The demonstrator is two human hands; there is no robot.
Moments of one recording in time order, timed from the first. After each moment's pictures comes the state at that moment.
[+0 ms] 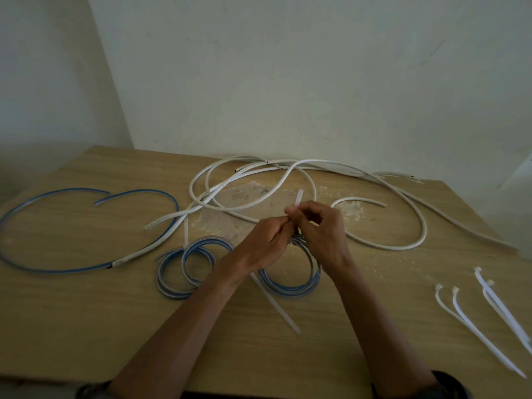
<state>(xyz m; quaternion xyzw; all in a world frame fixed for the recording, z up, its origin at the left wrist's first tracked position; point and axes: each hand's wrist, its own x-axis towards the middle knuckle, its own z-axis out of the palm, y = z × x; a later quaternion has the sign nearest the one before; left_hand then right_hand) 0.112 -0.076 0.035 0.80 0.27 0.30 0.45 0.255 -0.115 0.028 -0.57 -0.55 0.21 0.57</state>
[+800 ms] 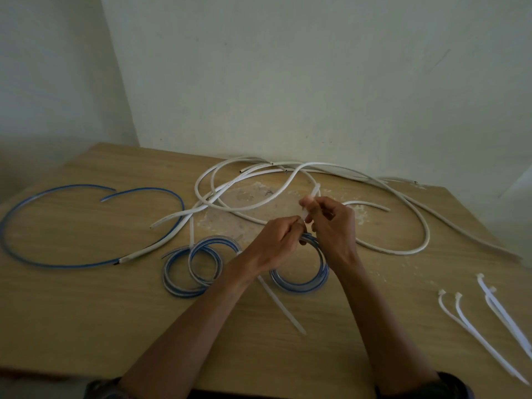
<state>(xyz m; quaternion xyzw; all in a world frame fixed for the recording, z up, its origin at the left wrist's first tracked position) 0.116 -0.075 0.032 0.80 0.28 0.31 0.44 0.255 -0.111 0.036 -0.60 -0.49 0.17 0.60</state>
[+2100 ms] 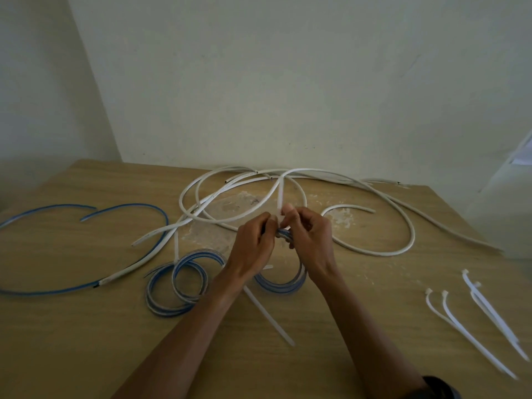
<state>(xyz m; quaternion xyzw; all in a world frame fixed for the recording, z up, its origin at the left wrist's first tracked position) 0.121 -0.063 0.020 0.75 0.34 0.42 0.38 0.245 -0.112 0.029 -0.57 -0.50 0.20 0.63</state>
